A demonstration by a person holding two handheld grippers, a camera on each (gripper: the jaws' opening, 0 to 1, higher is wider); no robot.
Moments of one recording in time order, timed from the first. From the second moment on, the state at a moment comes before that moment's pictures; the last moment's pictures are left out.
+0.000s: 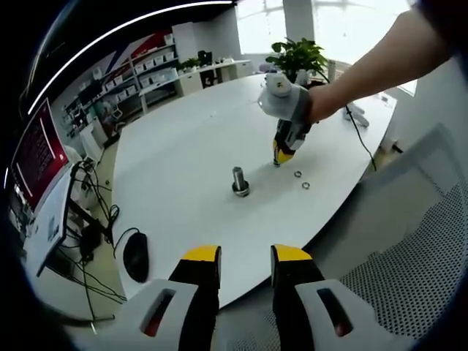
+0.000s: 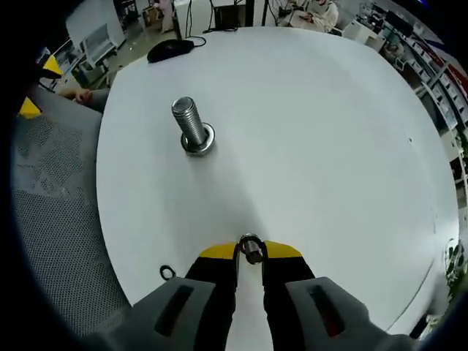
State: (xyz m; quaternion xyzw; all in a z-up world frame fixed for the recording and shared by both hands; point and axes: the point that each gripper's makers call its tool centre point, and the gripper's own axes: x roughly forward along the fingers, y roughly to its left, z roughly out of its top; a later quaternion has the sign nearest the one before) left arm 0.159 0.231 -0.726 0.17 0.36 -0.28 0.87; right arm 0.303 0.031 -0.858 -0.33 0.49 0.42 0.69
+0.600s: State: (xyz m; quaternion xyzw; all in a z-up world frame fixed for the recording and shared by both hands) left arm 0.158 0.230 -0.726 0.17 0.36 -0.28 0.87; right arm 0.300 0.025 -0.861 -0.33 0.50 0.41 0.69
